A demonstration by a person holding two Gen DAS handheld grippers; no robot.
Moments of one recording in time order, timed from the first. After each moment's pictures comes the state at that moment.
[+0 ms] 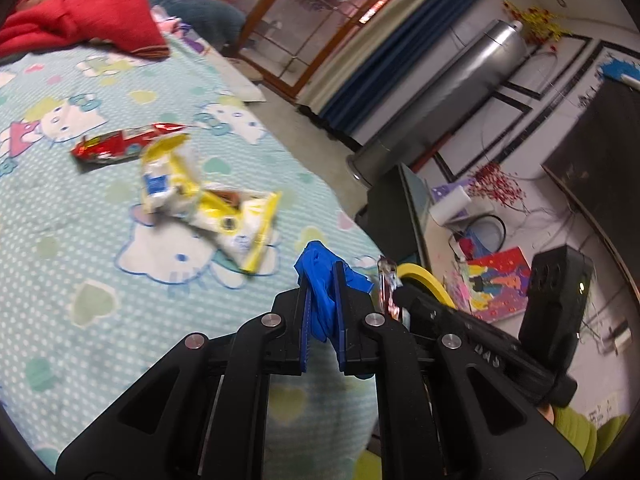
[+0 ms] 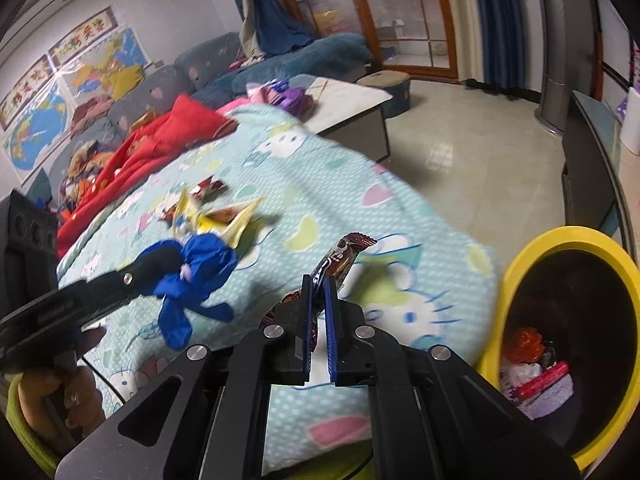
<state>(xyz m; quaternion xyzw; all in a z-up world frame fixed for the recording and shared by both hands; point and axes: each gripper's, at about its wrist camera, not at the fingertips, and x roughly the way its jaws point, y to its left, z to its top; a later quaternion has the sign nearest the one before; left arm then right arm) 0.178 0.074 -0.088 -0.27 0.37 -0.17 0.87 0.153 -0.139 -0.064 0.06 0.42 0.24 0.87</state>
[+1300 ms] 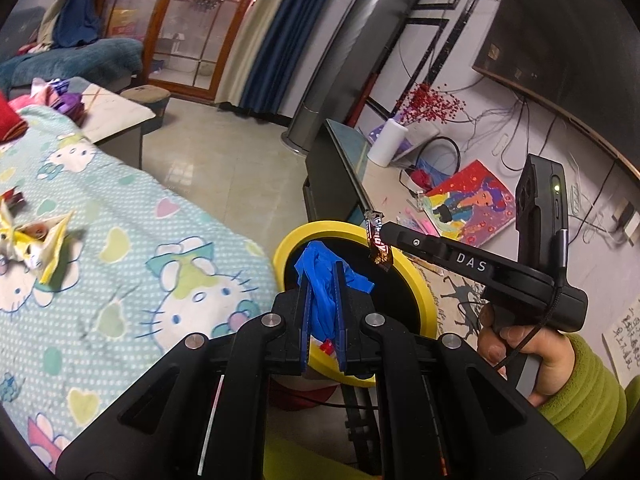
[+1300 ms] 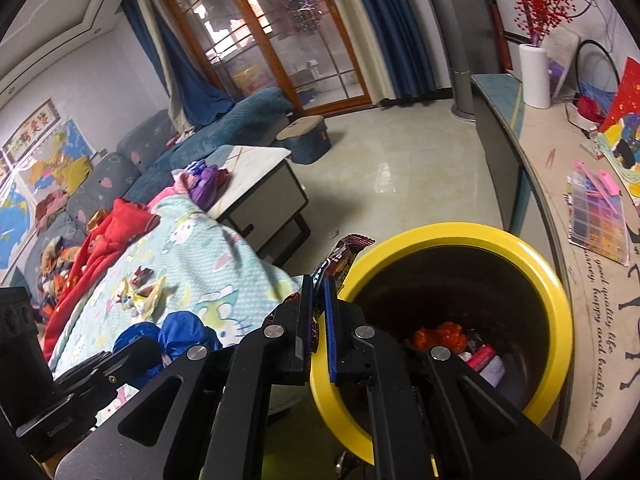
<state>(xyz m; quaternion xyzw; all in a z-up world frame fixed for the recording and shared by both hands) 0.173 -0.095 -0.059 -0.12 0.35 -0.28 0.89 0.144 -0.298 -0.049 0.16 0.37 0.13 0.91</state>
